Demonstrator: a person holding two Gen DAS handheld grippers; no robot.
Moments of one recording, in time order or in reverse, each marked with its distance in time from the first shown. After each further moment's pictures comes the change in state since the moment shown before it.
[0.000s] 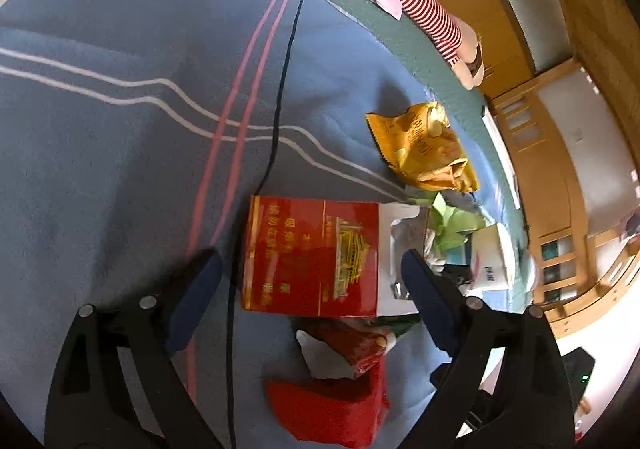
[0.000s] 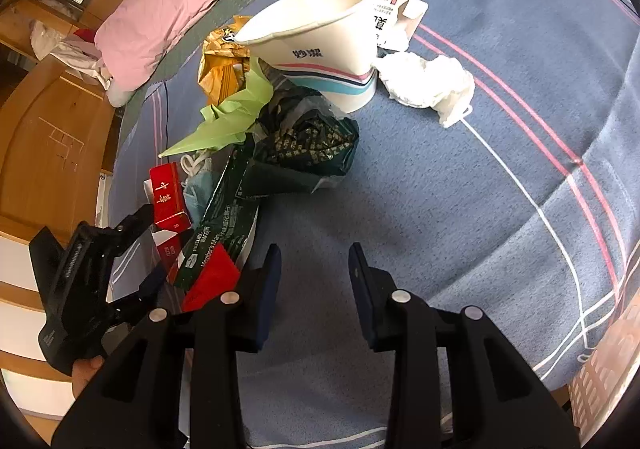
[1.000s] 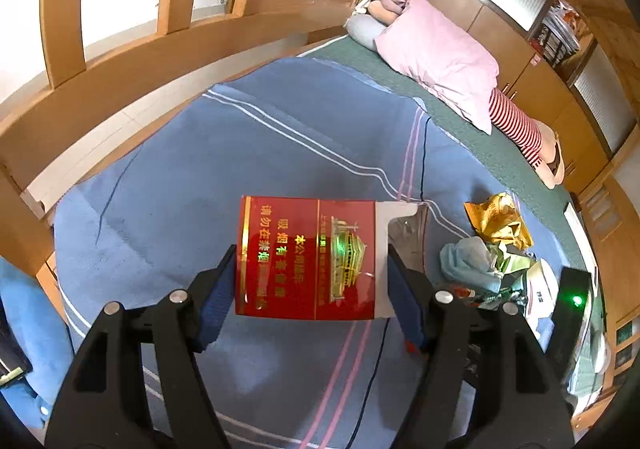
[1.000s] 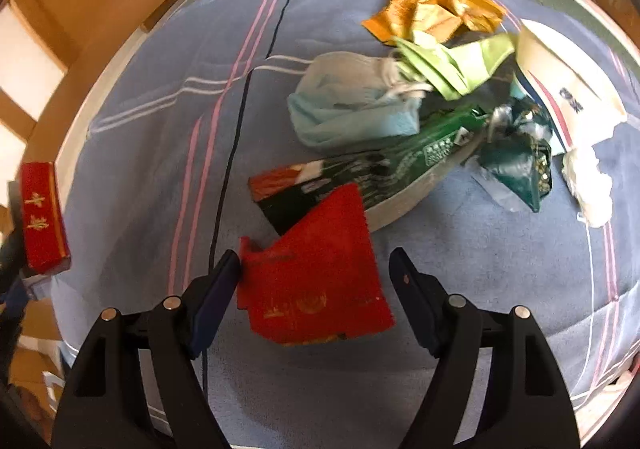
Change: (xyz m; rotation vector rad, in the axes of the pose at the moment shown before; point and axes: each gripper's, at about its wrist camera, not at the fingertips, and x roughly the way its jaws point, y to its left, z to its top) left arm -0.174 0.033 -0.104 -0.134 -0.449 0.412; right arm 0.053 0.113 -0.049 -0.625 0.099 -0.121
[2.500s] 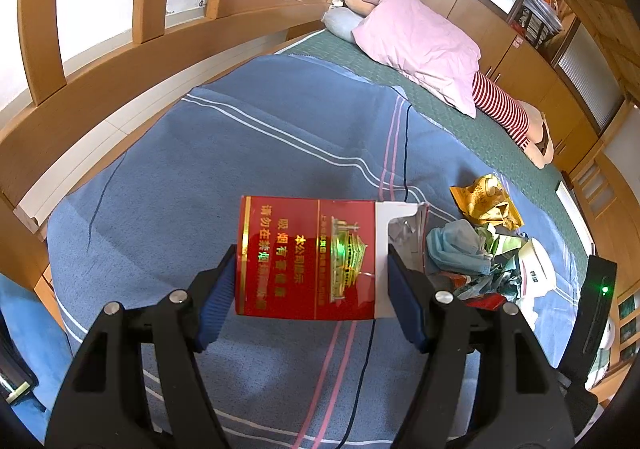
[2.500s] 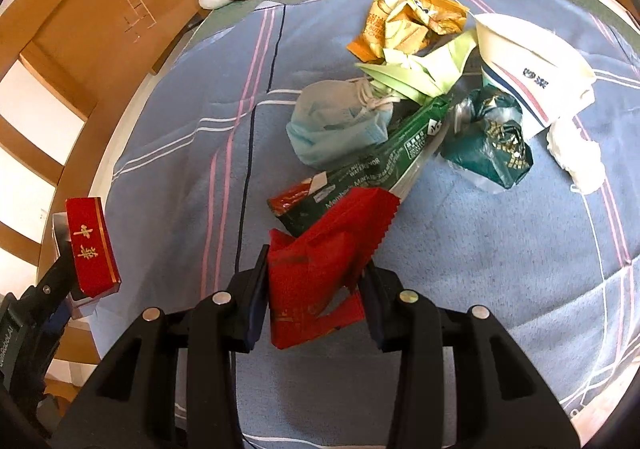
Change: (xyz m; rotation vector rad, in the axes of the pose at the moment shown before) left arm -0.003 -0.011 -0.003 0.065 0.020 -0.029; right arm -0.027 -0.017 -0.010 0.151 -0.089 0.119
